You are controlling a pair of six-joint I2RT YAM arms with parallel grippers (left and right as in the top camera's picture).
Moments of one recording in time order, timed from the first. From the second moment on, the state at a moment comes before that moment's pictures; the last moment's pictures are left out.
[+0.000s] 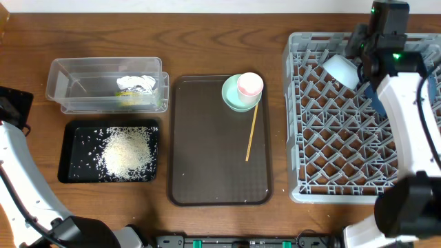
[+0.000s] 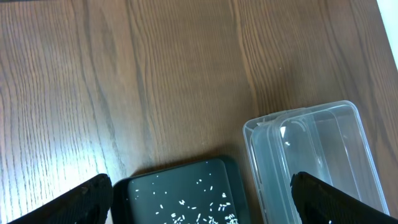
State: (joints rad) left arm 0.67 1.49 1.50 -1.00 -0.22 -0.69; right arm -0.01 1.75 1.57 -0.55 0.31 0.34
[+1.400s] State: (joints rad) left arm 0.67 1.49 1.50 -1.00 -0.22 -0.69; right arm 0.07 1.73 1.57 -0.60 -0.52 0.35
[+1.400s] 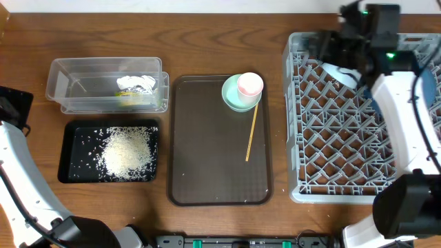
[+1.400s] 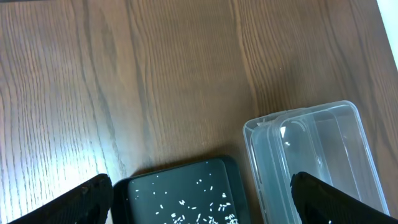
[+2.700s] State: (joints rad) left arm 0.67 1.49 1.50 -1.00 -0.22 -0.69; right arm 0.60 2.04 1.57 -0.58 0.16 0.37
